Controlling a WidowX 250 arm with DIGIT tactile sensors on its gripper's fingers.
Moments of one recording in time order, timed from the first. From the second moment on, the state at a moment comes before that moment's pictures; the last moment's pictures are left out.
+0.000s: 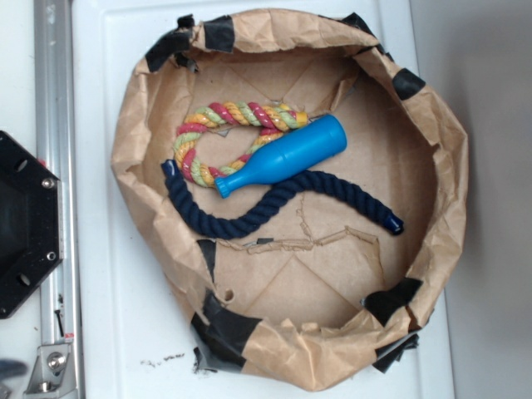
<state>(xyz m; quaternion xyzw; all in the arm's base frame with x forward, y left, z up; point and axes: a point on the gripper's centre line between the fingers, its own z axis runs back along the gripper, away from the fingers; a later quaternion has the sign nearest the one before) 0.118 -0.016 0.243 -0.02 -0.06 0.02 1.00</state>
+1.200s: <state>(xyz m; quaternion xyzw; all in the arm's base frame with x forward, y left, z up) 0.228 0.033 0.125 -0.04 -0.06 0.13 0.99</state>
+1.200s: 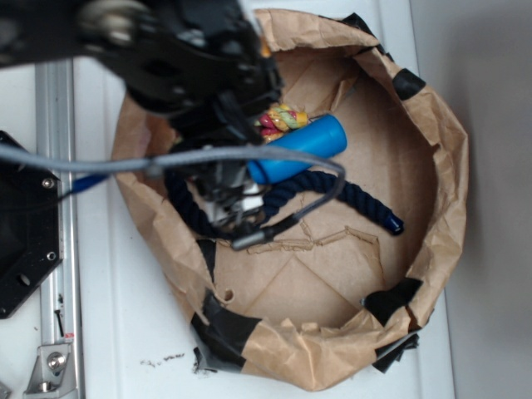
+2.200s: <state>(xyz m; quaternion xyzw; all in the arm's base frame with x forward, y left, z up) 0.271 0.058 0.056 0.02 0.07 0.01 1.00</state>
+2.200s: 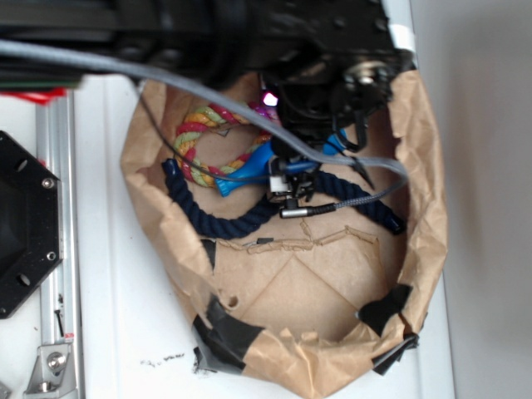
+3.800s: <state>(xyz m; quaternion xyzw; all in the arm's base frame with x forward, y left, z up) 0.280 0.076 0.035 -0.07 0.04 0.18 0.98</state>
